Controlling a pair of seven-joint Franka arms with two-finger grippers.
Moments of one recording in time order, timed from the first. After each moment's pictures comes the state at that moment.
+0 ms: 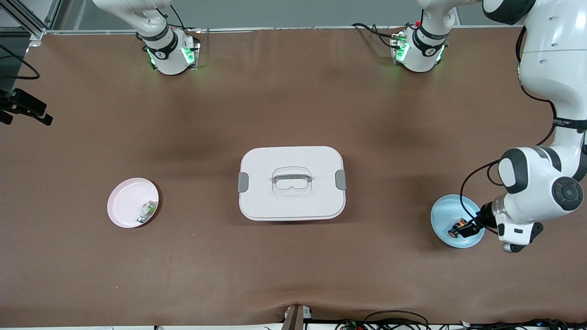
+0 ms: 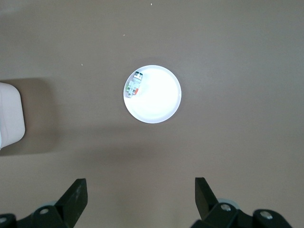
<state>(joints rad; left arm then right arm) 0.17 0.72 -0.15 -1.50 0.03 2.25 -0.56 0.06 -0.06 -0.18 -1.63 0.02 1.60 -0.06</state>
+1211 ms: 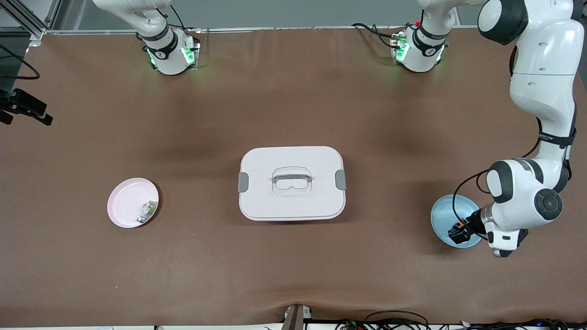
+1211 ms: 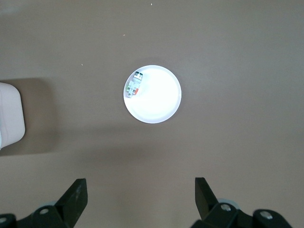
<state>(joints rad) 0.17 0.82 -0.15 -1.47 0.03 2.32 -0.62 0.06 -0.06 -0.18 -1.63 0.02 1.60 -0.06</state>
